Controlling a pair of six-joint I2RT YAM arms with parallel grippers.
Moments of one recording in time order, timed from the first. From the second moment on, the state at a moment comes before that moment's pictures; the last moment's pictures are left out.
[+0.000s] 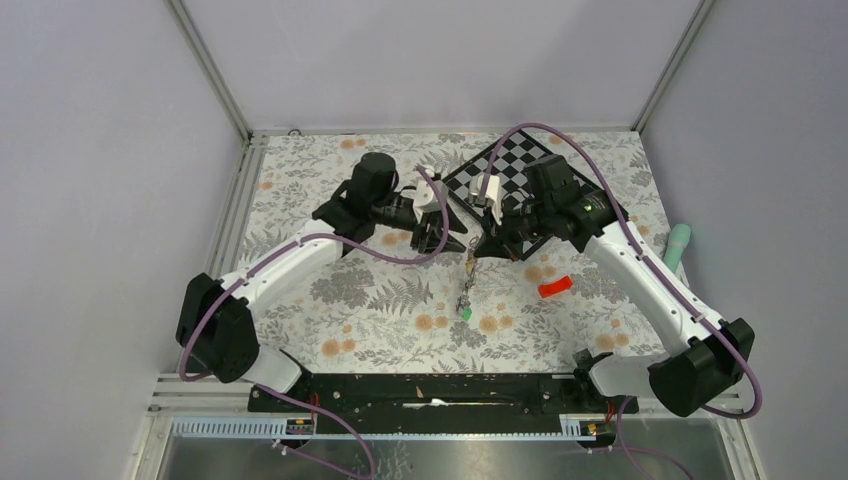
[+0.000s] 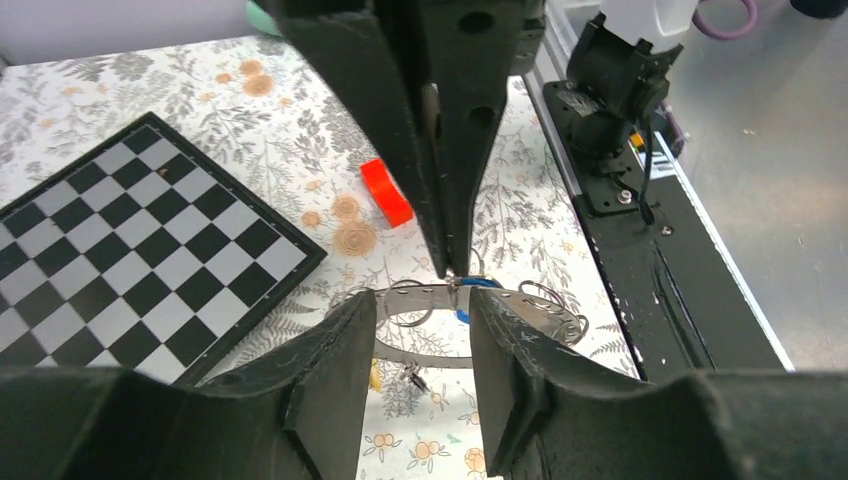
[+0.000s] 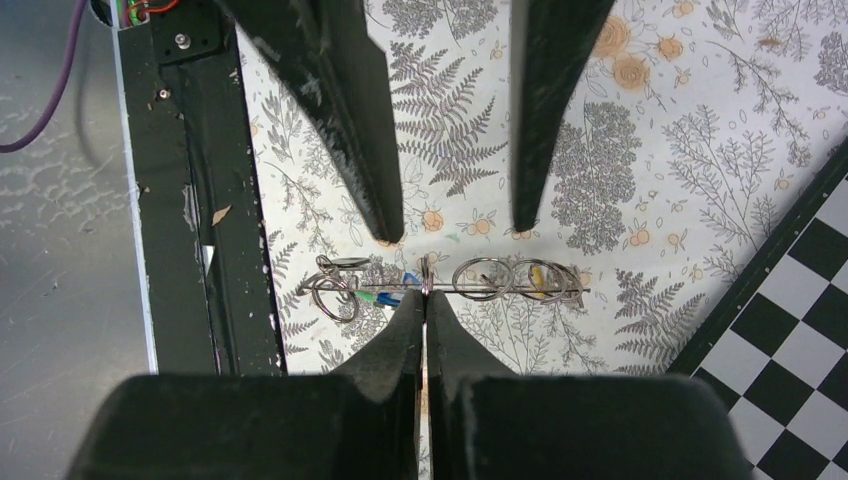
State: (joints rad) left arm -0.62 1.46 1.18 -0.06 1.08 0.35; right arm 0.50 1.30 1.29 -0.87 -0.76 -0.55
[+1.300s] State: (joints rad) left arm -0.67 1.52 1.16 -0.03 1.09 0.26; right arm 0.50 1.30 1.29 -0.86 -0.74 -0.55
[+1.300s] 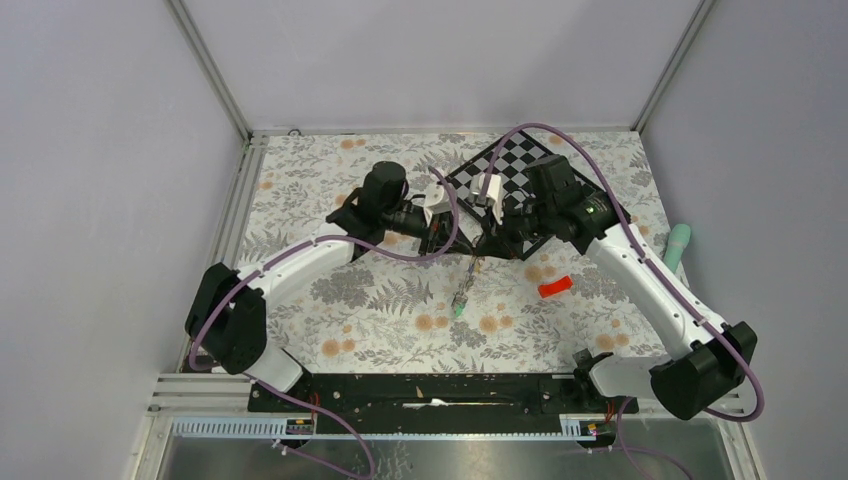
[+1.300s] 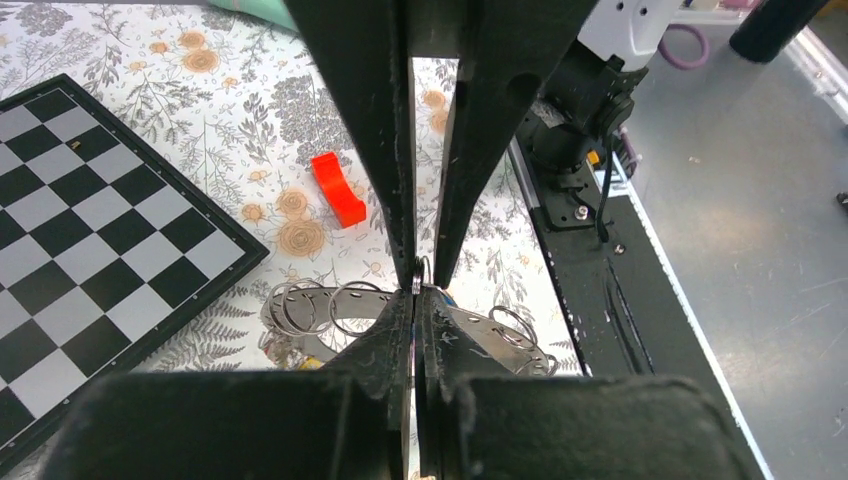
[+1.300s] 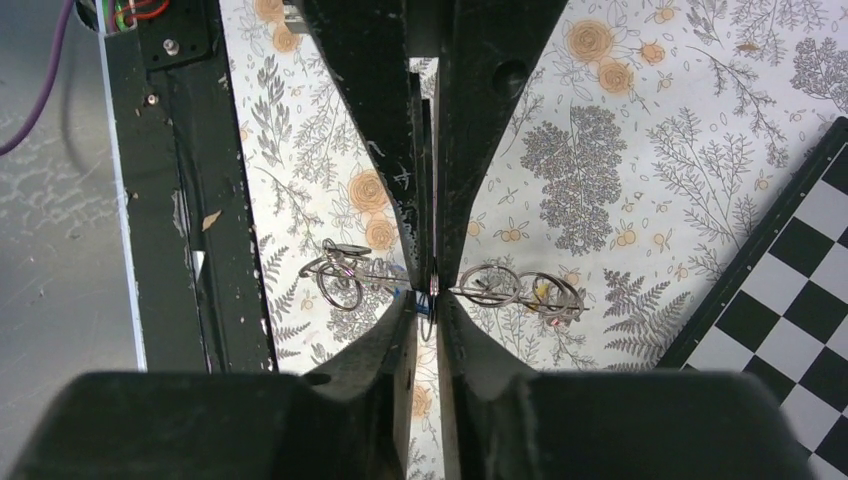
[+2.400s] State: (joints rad) left arm -0.61 1.50 0.88 0.83 1.10 -0.49; right arm 0.44 1.22 1.15 -0.71 -0.90 -0.44
